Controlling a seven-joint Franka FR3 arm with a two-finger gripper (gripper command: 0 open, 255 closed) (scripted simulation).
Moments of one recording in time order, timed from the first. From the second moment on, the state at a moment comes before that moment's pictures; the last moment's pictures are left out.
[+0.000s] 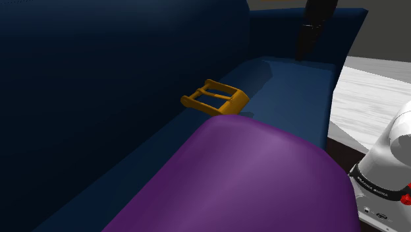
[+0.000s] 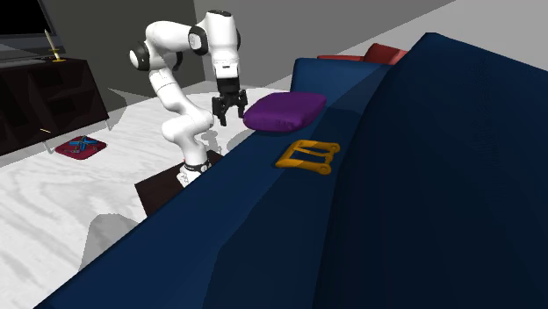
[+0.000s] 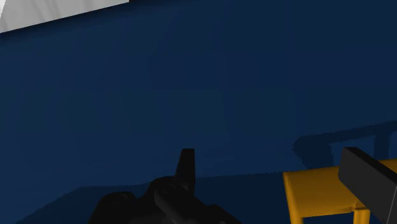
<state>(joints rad) 0.01 -0.74 -0.01 -2.31 -0.02 1.62 -0.11</state>
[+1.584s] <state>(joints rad) 0.13 0.05 0.22 -1.83 -0.02 1.80 0.10</state>
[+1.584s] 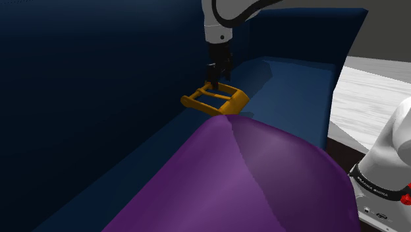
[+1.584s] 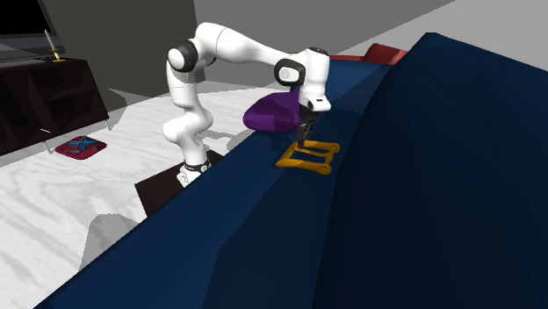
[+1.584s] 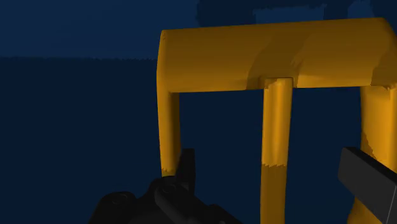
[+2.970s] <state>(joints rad) 0.15 0.16 0.23 -1.82 -0.05 1.89 0.13</state>
